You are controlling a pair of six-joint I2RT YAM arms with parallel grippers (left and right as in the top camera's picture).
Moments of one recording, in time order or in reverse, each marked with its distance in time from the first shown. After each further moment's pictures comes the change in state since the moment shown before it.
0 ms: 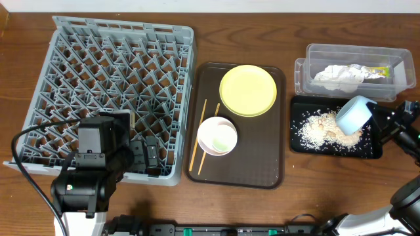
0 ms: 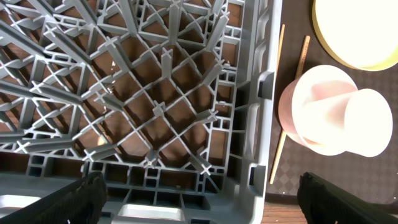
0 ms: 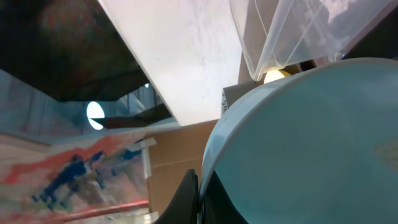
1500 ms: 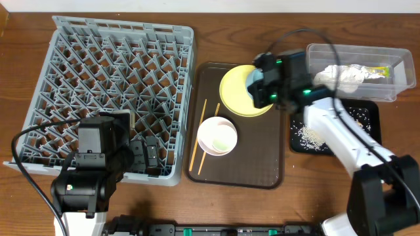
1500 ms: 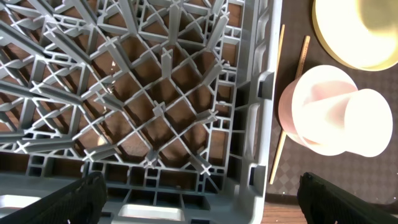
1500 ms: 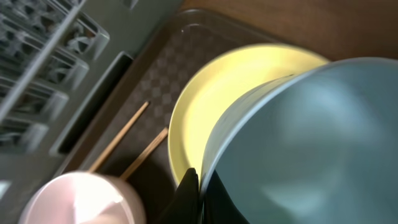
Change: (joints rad) left arm 0.000 0.000 0.000 -0.001 0.000 0.000; right arm 1.186 -0.095 0.131 0.385 1.205 -0.266
